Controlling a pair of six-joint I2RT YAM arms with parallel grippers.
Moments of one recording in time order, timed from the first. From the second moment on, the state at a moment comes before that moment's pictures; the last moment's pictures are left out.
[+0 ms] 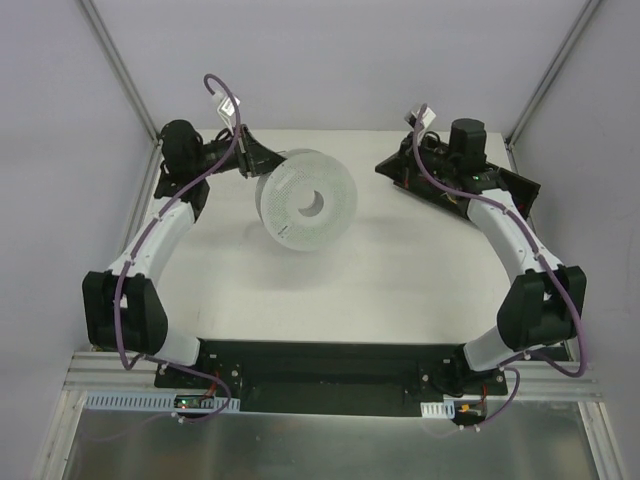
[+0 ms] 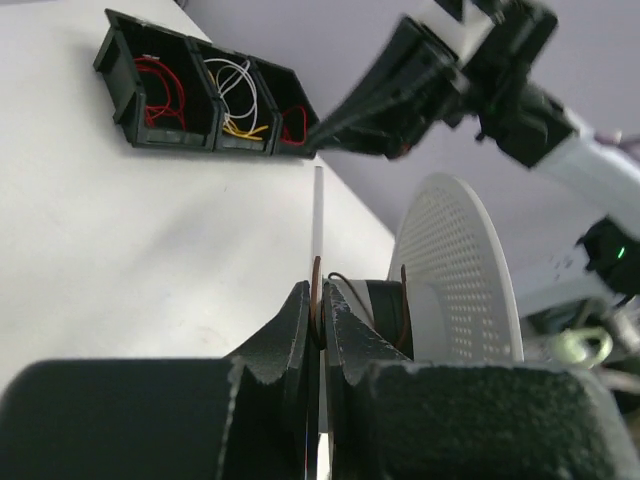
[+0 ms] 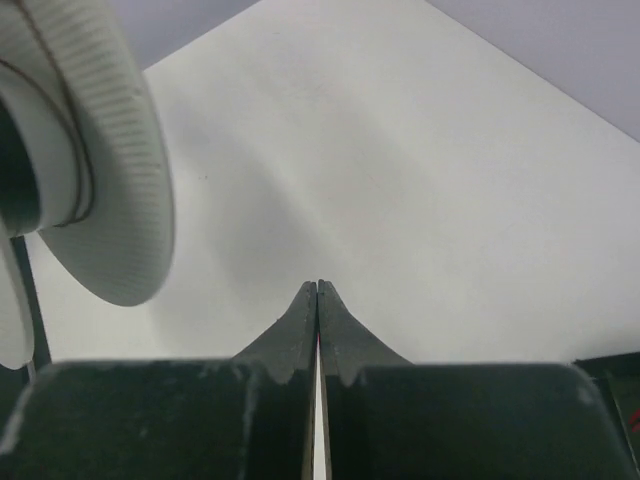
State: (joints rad) left arm -0.12 1.49 1.19 0.36 1.09 -0.88; right arm 0.23 1.54 1.33 -0.15 -0.86 -0.08
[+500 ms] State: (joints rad) left arm -0.23 1.32 1.19 0.00 1.08 -0.26; right arm 0.22 1.52 1.34 -0.32 -0.84 -0.19
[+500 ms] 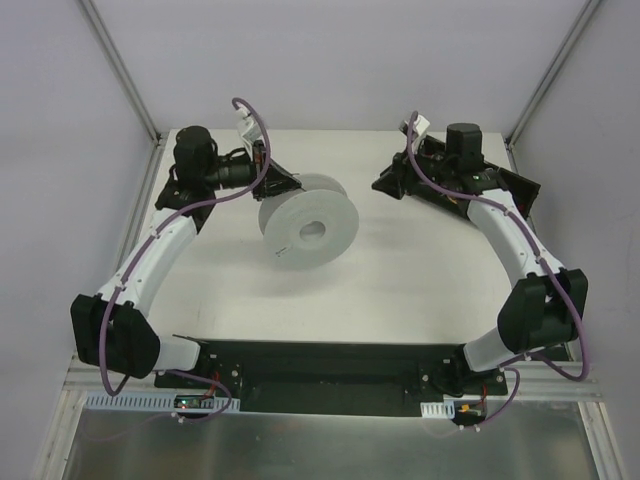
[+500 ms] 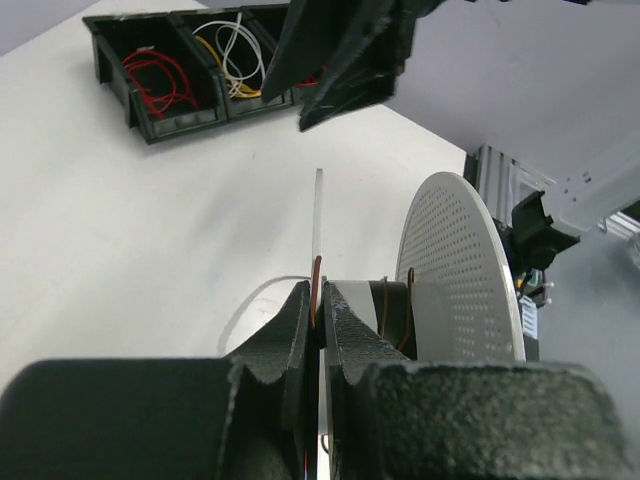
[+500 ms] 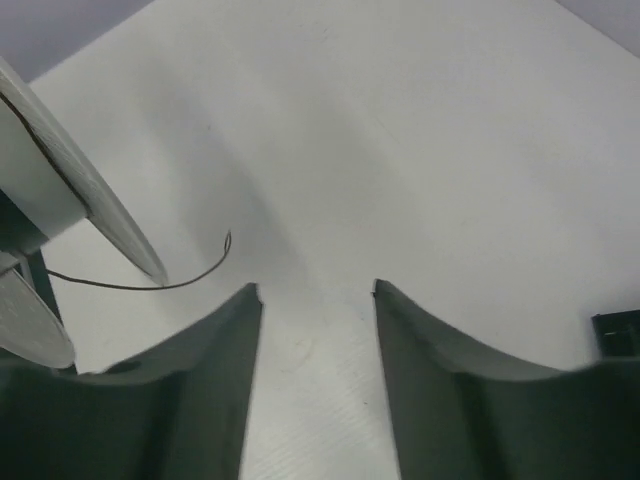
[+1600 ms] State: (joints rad) left arm -0.14 1.45 1.33 0.17 0.71 -1.01; right arm 0.40 1.41 0.98 0.11 -0.61 0.09
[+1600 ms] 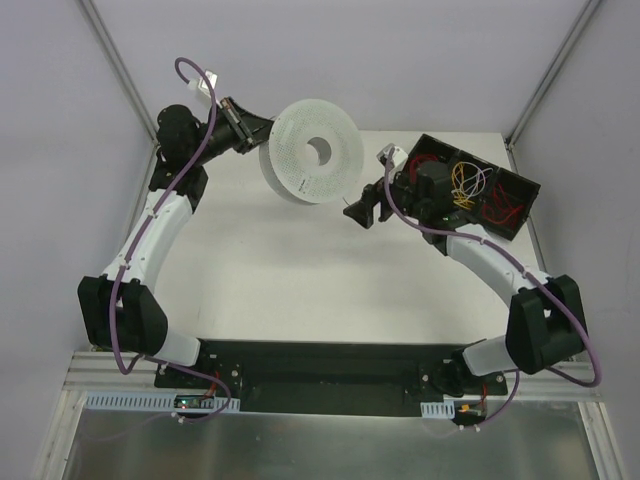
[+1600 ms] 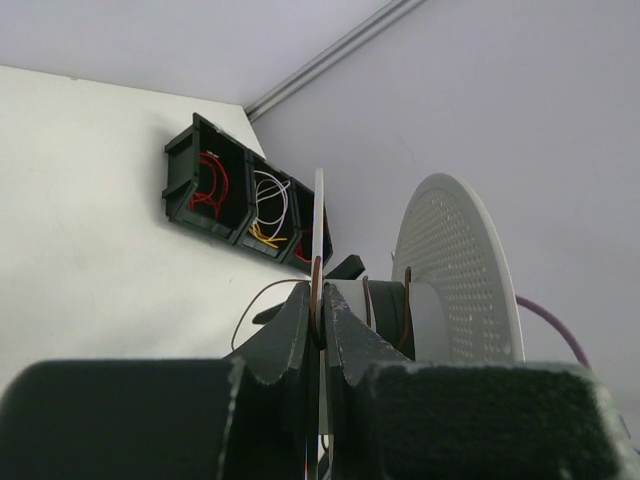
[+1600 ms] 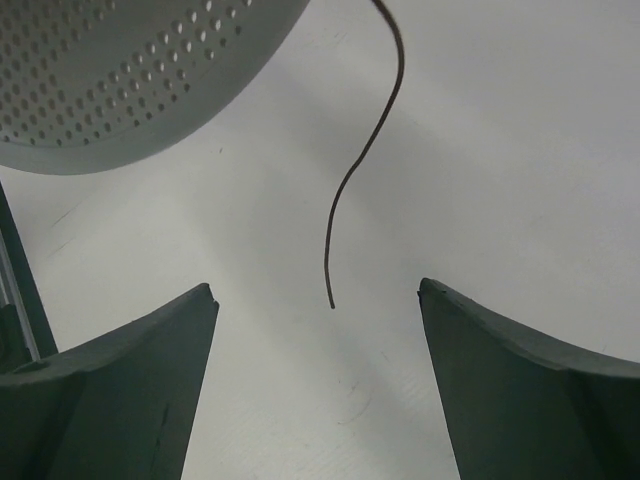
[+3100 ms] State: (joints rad) left arm -0.16 1.51 1.46 -0.23 0.40 -0.97; right arm 0.59 1.31 1.00 -0.07 -0.60 -0.41
